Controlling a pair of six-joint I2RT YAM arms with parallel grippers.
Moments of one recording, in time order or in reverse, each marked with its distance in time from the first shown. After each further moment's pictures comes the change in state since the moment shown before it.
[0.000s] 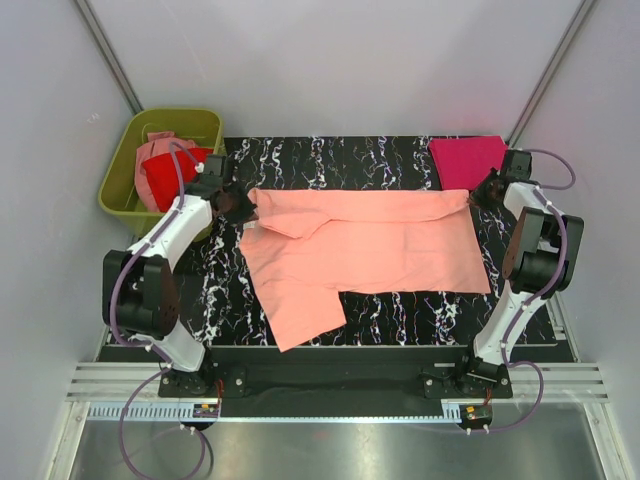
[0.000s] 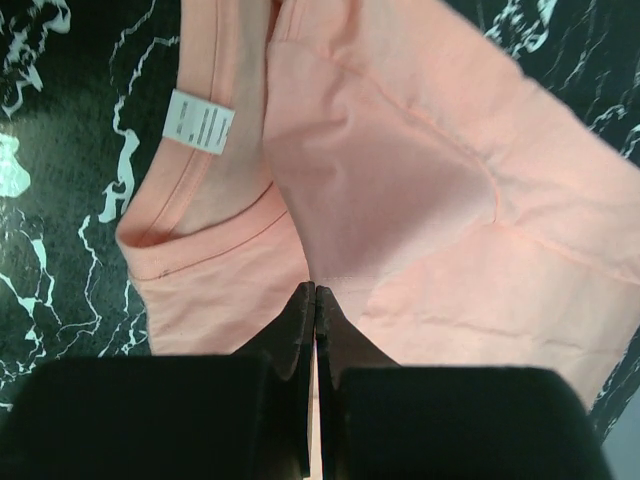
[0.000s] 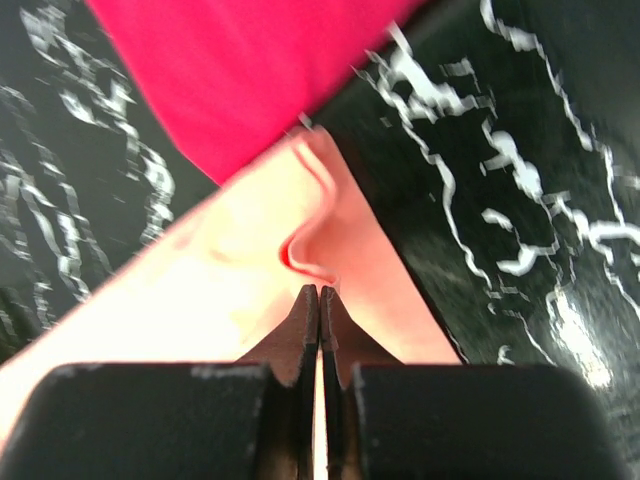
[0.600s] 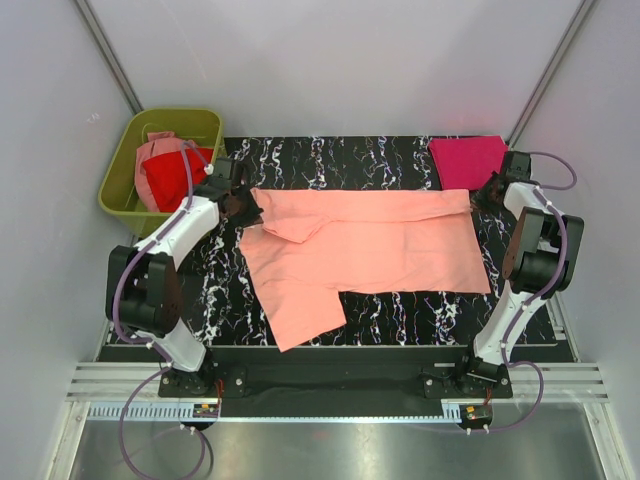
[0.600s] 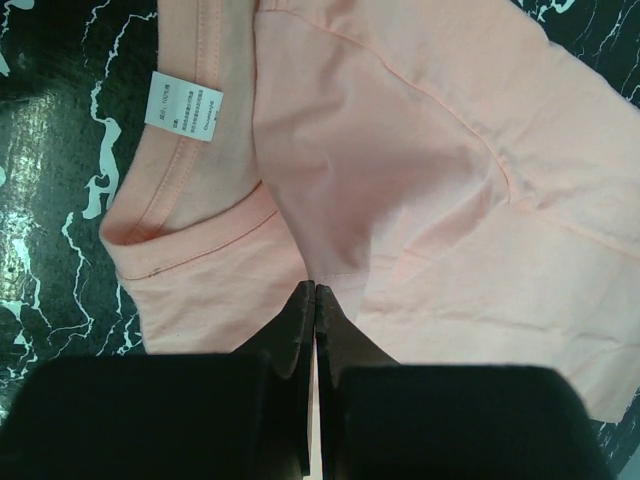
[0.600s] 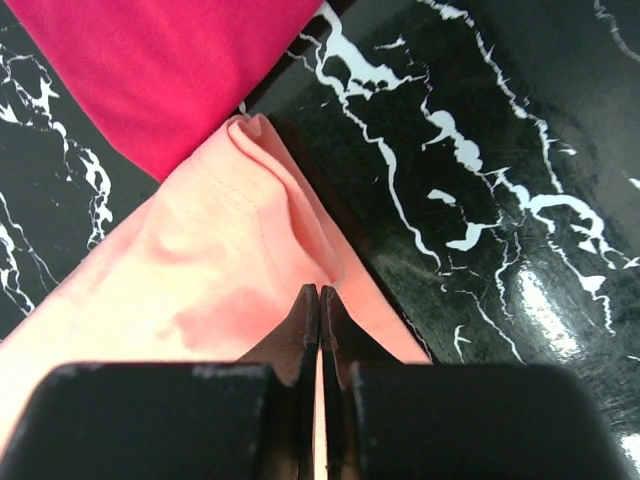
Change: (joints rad) left arm -0.048 0.023 -0.028 0.022 -0.031 0.021; right arm 0.000 0.000 -0.018 -0.051 0.080 -0.012
